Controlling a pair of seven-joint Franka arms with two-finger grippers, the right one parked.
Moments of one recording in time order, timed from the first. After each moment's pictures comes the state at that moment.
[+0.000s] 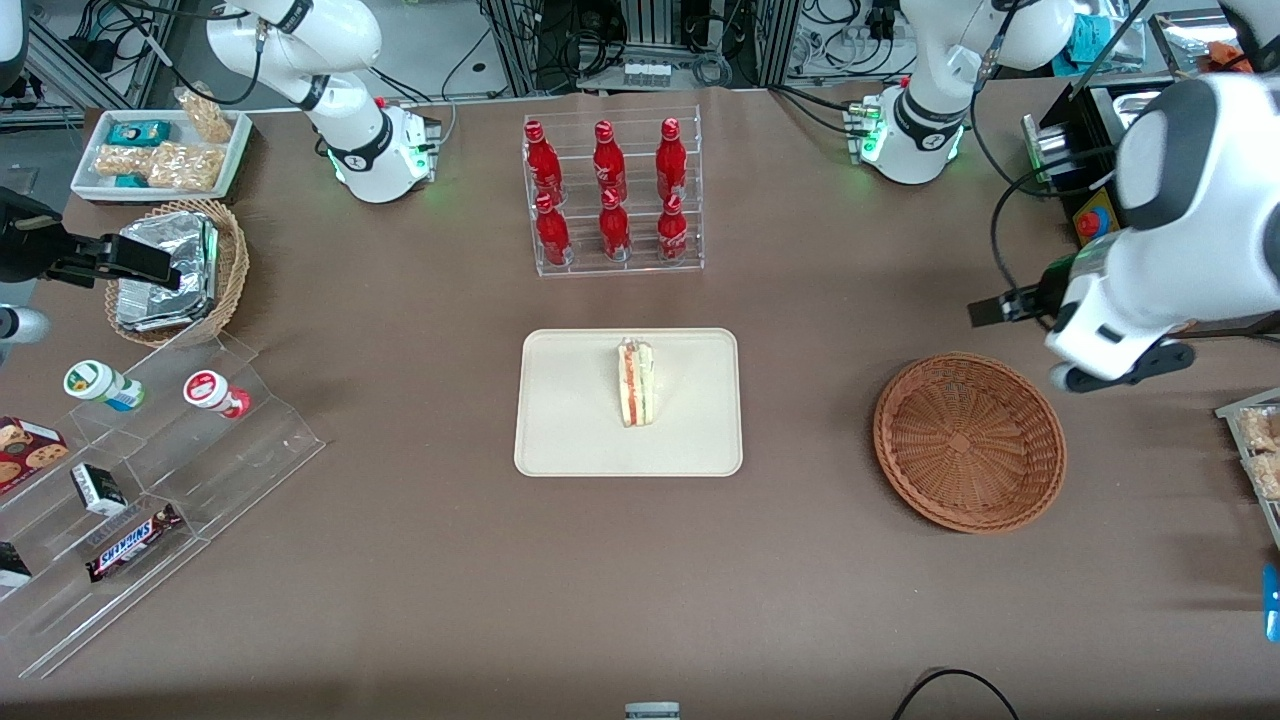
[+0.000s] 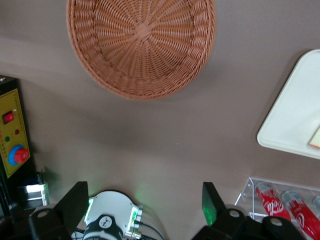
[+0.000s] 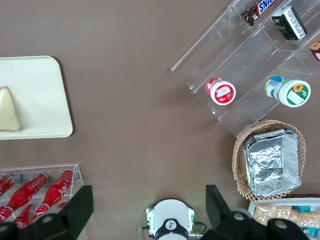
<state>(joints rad) -0.66 0.17 0.61 -1.56 -0.14 1.36 -0.27</state>
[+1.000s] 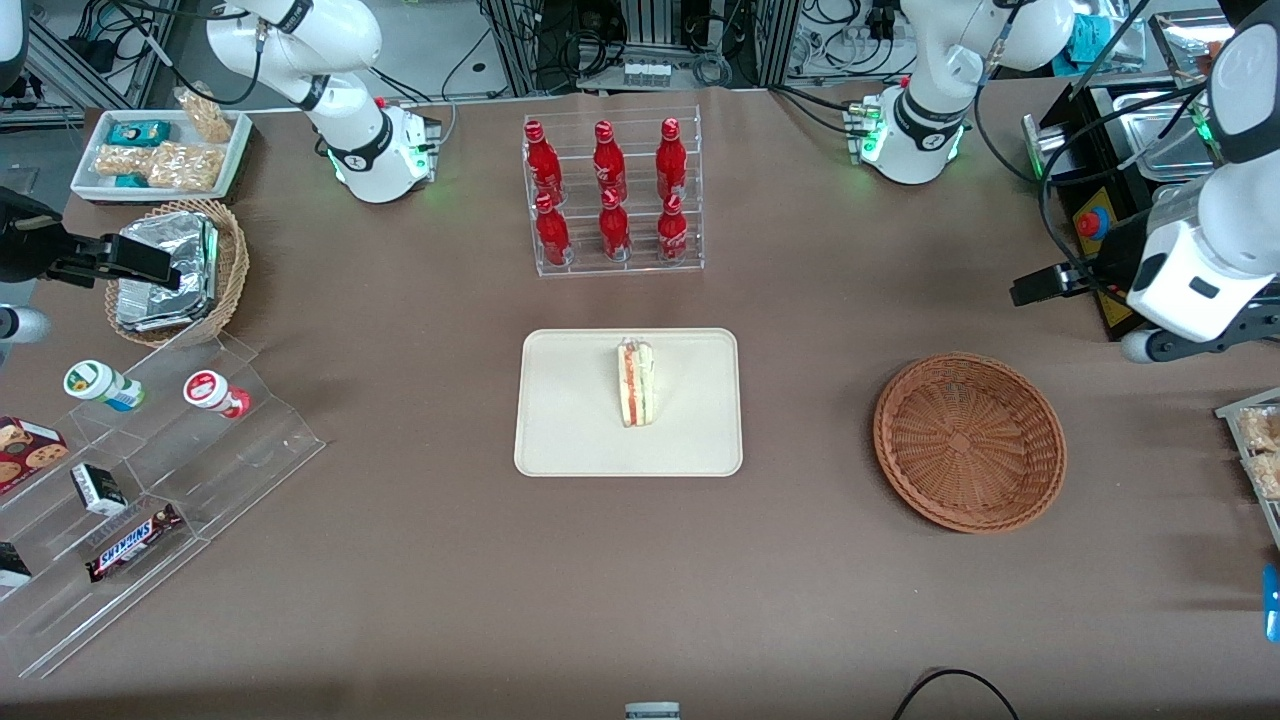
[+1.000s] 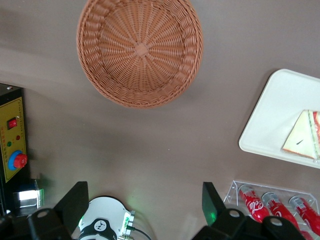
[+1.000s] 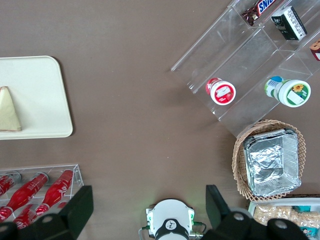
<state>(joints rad) -0.64 0.14 0.64 -1.47 -0.17 1.35 -0.27</state>
